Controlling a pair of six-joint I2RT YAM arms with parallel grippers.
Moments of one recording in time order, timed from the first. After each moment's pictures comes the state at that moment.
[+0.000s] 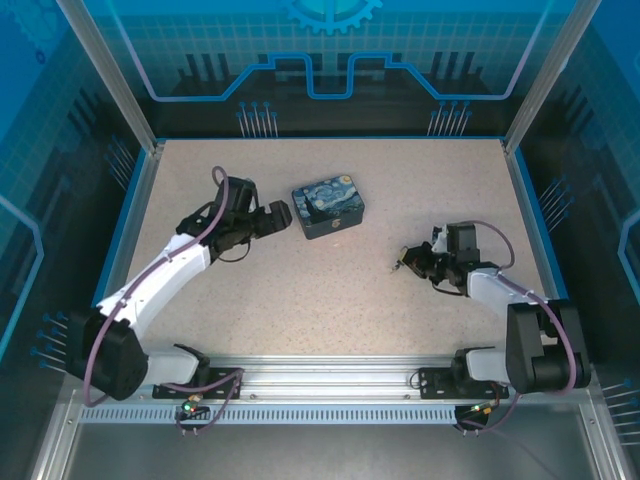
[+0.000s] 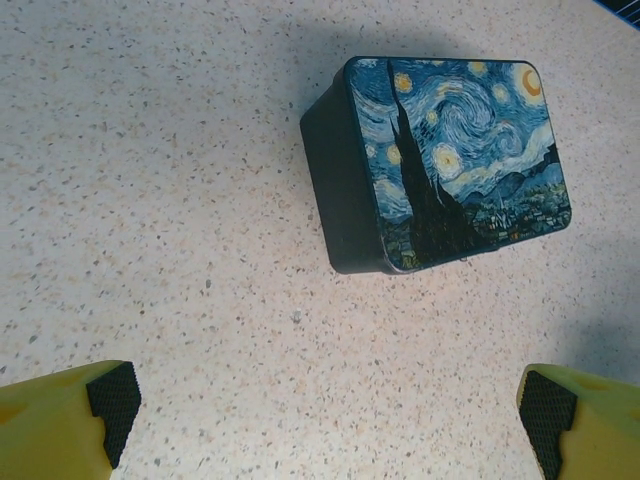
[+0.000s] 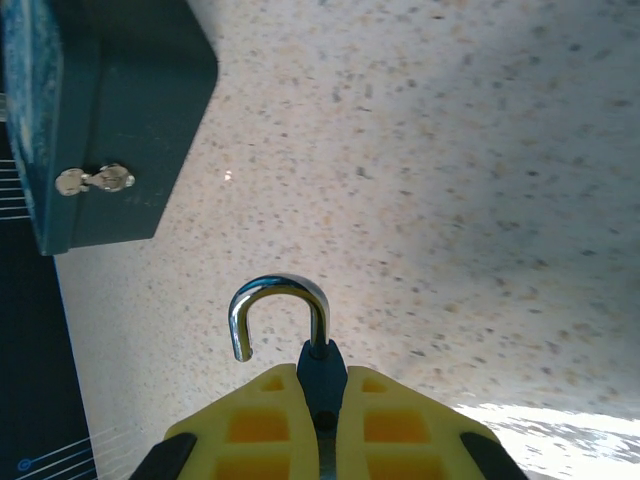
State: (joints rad) left arm -0.36 1.29 1.03 -0.55 0.01 -0.69; right arm 0.05 1.31 0.50 -0.08 -0.53 0.75
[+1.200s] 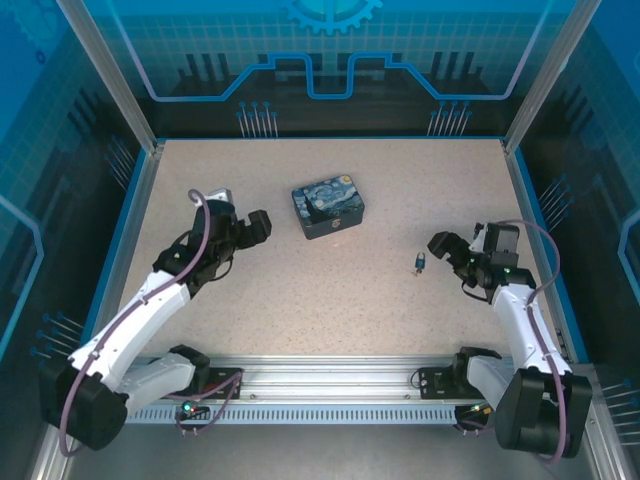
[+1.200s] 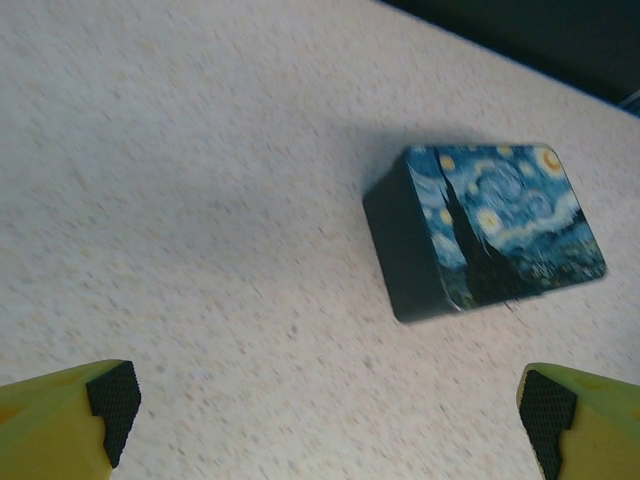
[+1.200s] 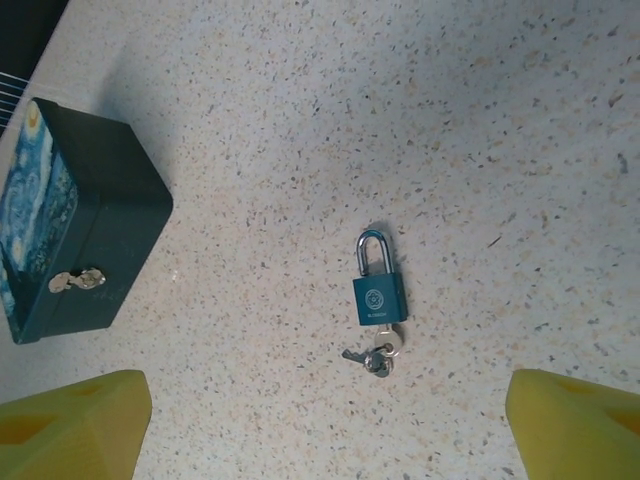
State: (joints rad) left arm -0.36 1.02 0.82 -0.43 -0.22 -0.60; right arm -0.17 1.00 0.61 -0.48 -0.37 0.58
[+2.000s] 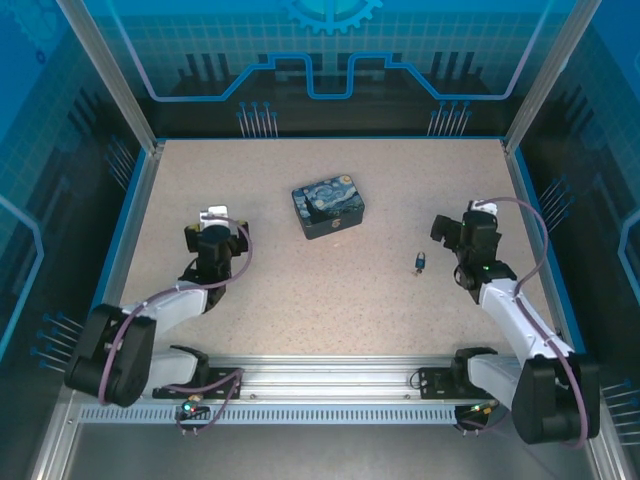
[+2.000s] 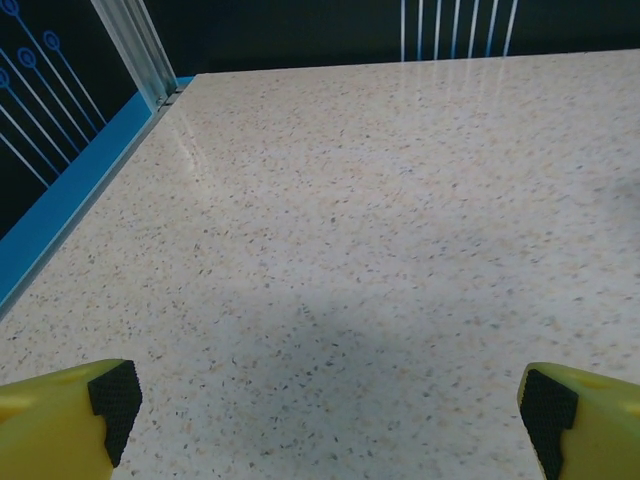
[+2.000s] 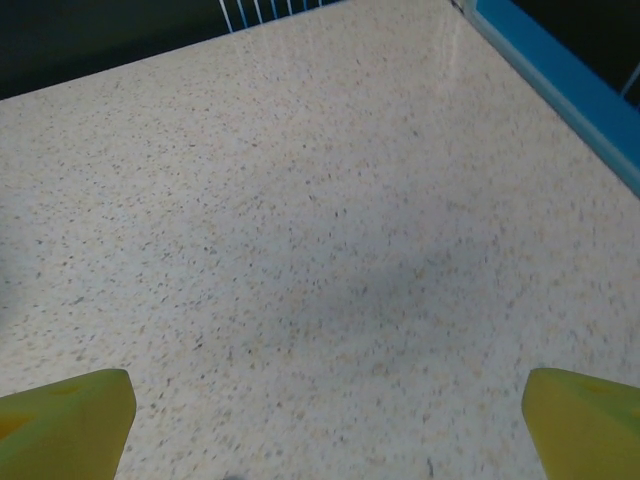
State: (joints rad) left arm -0.22 1.30 0.38 0.50 -0.50 -0.06; right arm 0.06 1.08 0.57 -0.06 0.29 0.27
